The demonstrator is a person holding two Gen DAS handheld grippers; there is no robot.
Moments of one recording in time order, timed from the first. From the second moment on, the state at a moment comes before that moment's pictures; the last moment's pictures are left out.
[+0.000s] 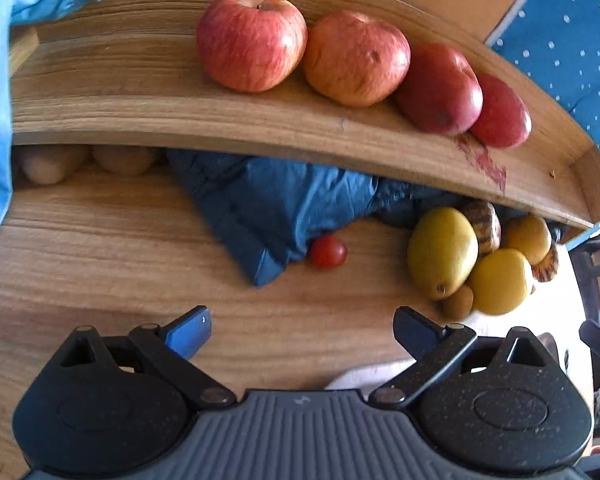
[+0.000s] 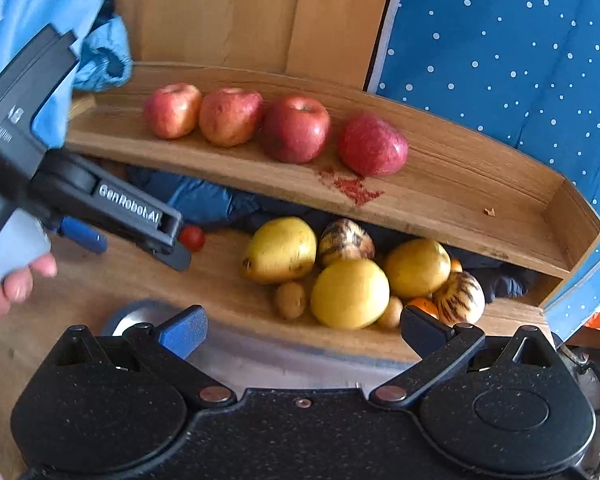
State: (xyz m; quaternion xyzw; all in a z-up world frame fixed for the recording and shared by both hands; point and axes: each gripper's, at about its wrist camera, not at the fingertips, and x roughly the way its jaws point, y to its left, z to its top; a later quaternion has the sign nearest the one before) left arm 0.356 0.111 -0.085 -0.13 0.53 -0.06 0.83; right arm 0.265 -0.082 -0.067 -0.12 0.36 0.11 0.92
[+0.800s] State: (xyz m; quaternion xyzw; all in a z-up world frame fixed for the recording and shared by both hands) left arm 0.396 0.106 -0.102 -0.18 0.51 -0.11 0.83; right arm 0.329 -0.031 -0.106 -0.17 0.36 0.09 0.91
